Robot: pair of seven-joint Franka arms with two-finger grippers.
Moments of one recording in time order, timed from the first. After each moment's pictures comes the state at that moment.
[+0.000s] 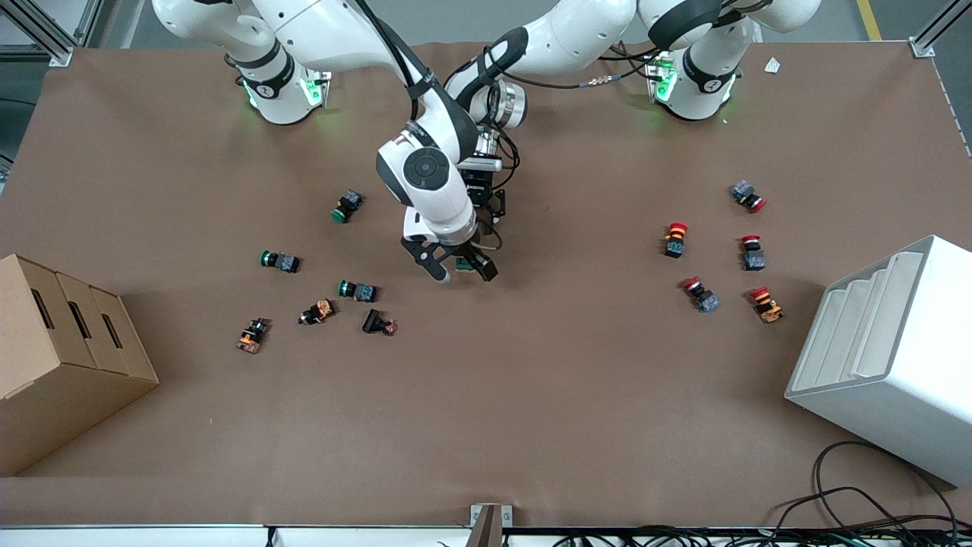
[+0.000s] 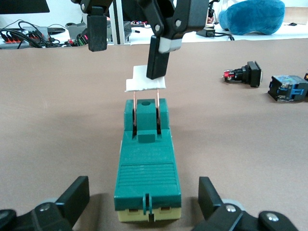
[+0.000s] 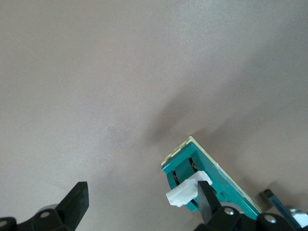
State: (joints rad) left arm -0.85 0.89 -0.46 -1.90 2.00 1.87 -2.58; right arm 0.81 0.59 -0.05 -1.78 0.15 2.52 1.48
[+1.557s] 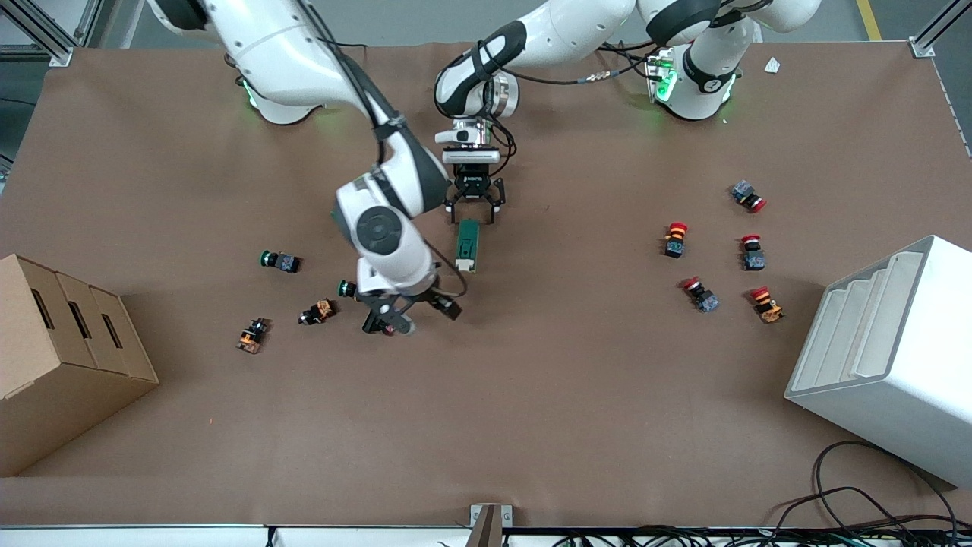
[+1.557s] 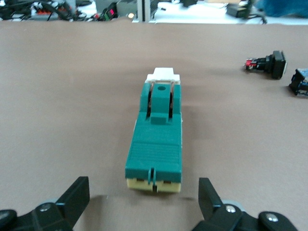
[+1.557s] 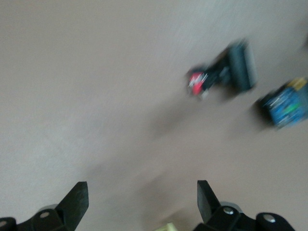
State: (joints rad) left arm -0.85 0.86 -0.52 -1.86 1.76 1.87 -2.55; right arm 0.60 0.61 -0.06 -1.61 0.15 2.23 1.08
